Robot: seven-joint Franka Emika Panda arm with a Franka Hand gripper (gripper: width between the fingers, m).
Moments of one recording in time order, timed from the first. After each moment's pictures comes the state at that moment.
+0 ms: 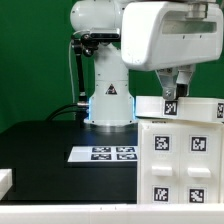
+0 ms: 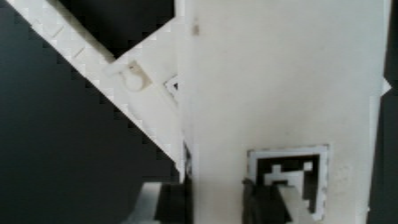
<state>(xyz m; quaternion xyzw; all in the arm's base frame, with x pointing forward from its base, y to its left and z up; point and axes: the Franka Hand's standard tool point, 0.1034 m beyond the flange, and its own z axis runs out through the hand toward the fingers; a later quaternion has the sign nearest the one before) 0.627 0.081 0.172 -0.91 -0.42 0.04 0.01</state>
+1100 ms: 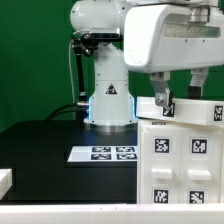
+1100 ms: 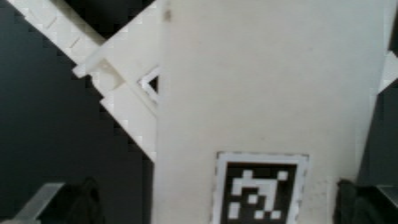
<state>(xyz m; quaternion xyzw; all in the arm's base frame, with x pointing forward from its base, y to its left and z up) 0.626 0.087 0.166 -0.92 -0.40 0.01 0.00</state>
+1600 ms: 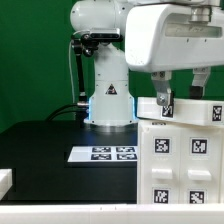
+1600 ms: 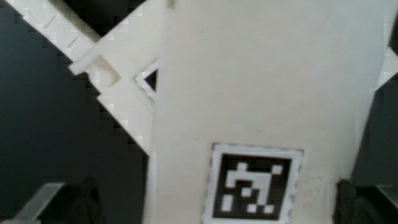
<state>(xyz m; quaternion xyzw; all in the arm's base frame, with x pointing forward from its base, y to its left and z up) 0.625 0.091 0.166 -0.92 -0.39 0.01 0.00</state>
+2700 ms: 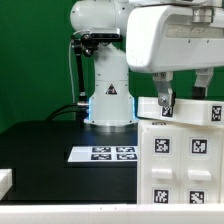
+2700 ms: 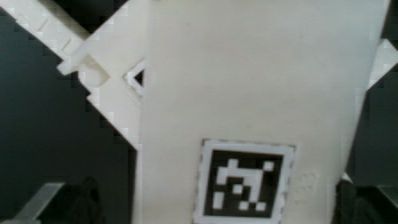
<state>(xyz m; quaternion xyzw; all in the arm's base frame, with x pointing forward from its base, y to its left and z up) 0.625 0.093 0.166 -0.92 -0.38 0.01 0.00</state>
